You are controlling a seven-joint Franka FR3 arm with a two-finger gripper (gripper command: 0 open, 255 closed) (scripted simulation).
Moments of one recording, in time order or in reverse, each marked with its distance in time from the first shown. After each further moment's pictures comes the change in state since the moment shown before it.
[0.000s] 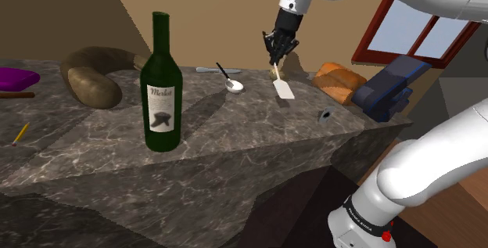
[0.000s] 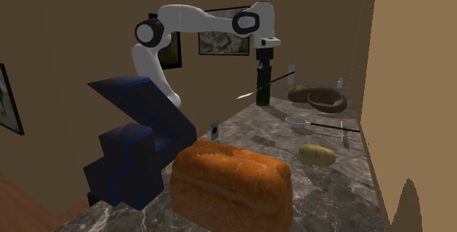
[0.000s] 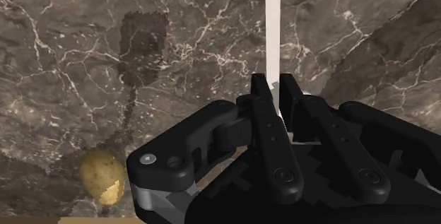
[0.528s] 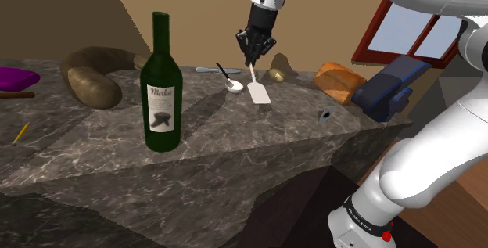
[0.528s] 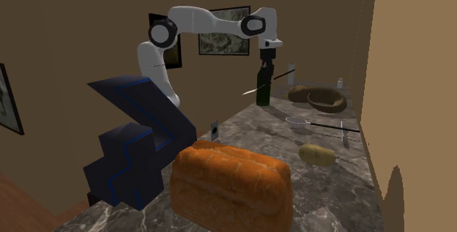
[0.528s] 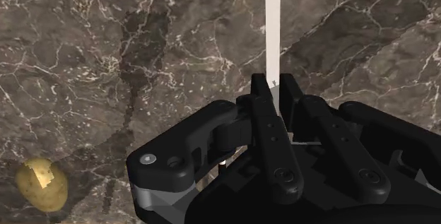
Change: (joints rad) arm 0.069 0.121 0.128 0.125 -0.008 -0.008 0.200
